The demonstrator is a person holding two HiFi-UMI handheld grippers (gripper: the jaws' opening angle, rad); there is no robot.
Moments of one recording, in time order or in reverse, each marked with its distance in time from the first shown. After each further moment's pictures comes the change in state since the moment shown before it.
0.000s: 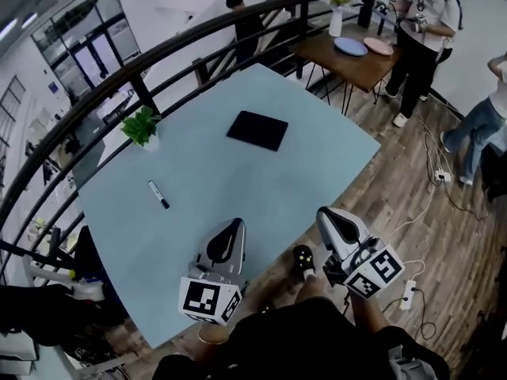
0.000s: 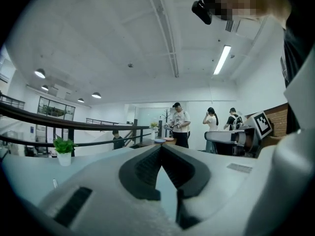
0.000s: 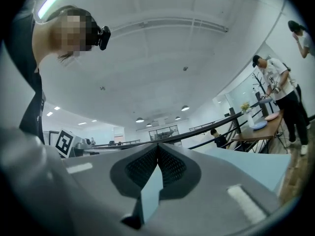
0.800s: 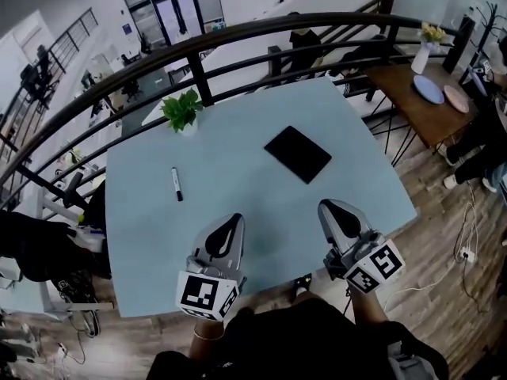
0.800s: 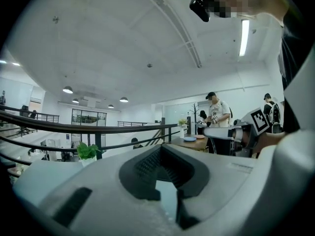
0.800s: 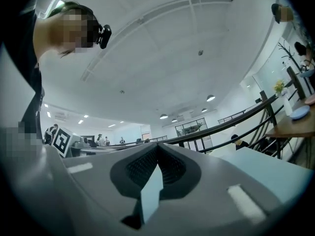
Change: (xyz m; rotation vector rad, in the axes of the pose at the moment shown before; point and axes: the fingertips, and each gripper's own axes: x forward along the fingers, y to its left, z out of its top) left arm 0.092 0.062 0.008 0.031 0.027 0.374; right arm 0.135 -0.110 0.010 0.042 0.067 0.359
